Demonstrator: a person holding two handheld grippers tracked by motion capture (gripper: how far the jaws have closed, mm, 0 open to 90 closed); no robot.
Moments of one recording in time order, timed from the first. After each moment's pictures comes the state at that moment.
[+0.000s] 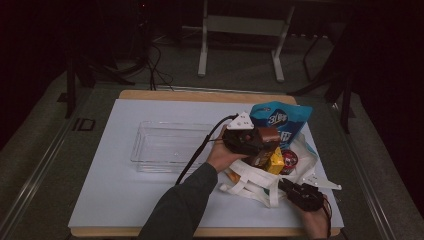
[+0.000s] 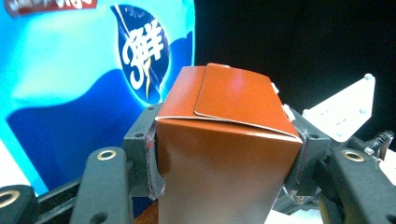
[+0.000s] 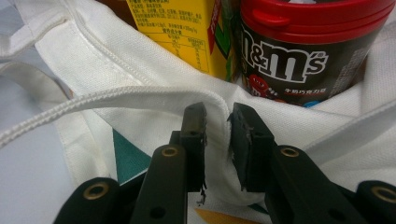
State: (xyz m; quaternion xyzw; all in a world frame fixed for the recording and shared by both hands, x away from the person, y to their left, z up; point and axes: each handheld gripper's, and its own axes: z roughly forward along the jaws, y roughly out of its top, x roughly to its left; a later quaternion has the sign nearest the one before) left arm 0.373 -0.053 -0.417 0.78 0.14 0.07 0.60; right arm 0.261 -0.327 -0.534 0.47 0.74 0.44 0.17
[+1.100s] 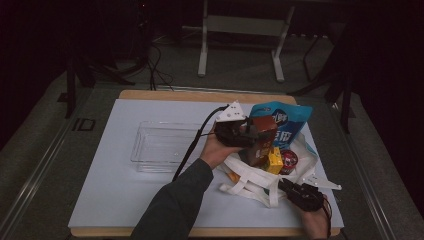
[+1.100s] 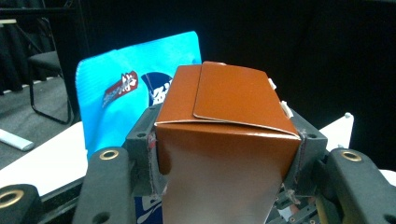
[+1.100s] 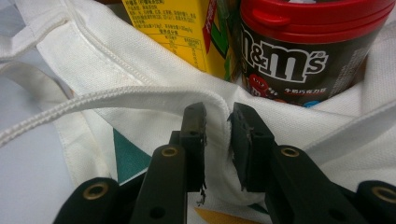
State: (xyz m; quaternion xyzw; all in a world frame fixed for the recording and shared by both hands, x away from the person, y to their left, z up) left arm 0.367 -0.029 -0.382 0.76 0.15 0.08 0.63; right arm 0.261 -0.327 -0.534 0.47 0.74 0.44 0.17
